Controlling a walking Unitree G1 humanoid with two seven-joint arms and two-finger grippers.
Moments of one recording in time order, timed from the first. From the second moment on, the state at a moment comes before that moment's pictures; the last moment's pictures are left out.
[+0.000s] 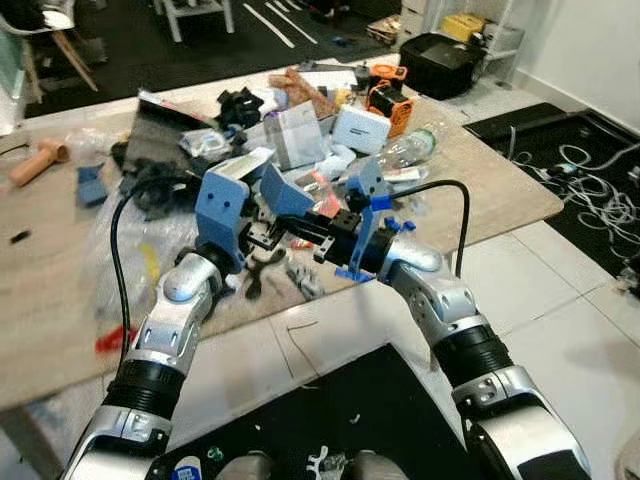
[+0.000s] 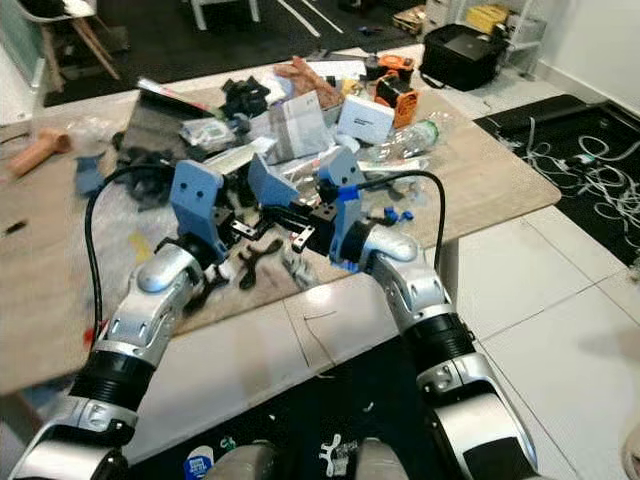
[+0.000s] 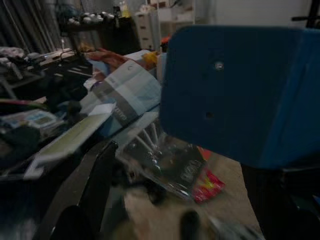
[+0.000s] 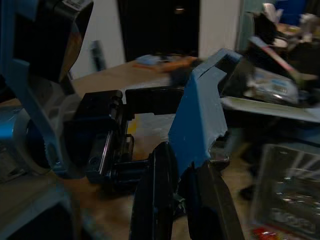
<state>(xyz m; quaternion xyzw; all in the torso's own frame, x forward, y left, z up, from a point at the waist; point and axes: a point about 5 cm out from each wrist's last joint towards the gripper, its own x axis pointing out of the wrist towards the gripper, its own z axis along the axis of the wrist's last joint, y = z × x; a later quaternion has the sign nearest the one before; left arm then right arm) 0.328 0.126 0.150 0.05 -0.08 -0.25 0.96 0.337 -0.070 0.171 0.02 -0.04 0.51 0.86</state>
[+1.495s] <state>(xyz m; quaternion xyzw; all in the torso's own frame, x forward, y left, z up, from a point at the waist) 0.334 0.120 0.145 0.09 -0.07 -0.25 0.96 0.341 -0.067 0.164 0.03 -0.02 0.51 0.86</state>
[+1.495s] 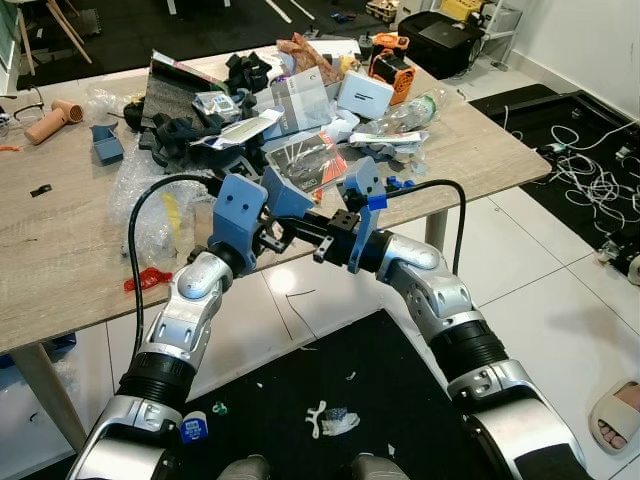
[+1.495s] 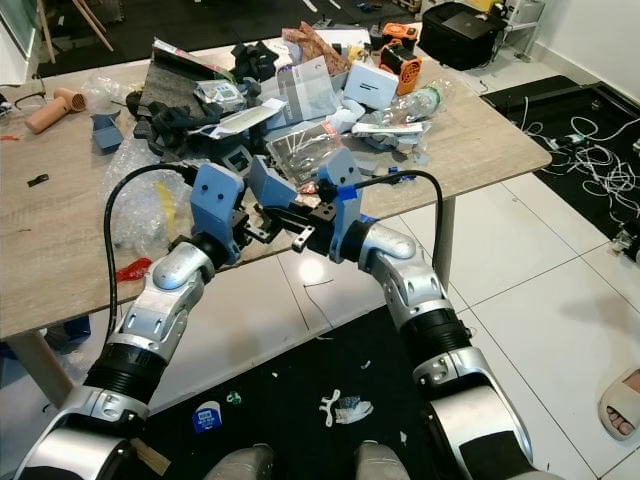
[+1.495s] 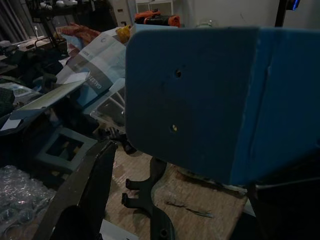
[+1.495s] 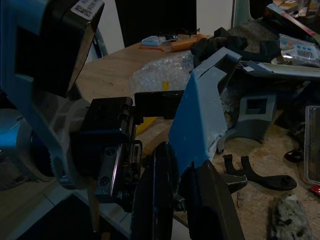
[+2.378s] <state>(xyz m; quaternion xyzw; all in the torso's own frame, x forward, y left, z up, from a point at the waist) 0.334 0.120 0.141 0.09 -0.07 -0.25 0.96 0.341 -0.070 0.160 0.03 -0.02 0.51 0.86</state>
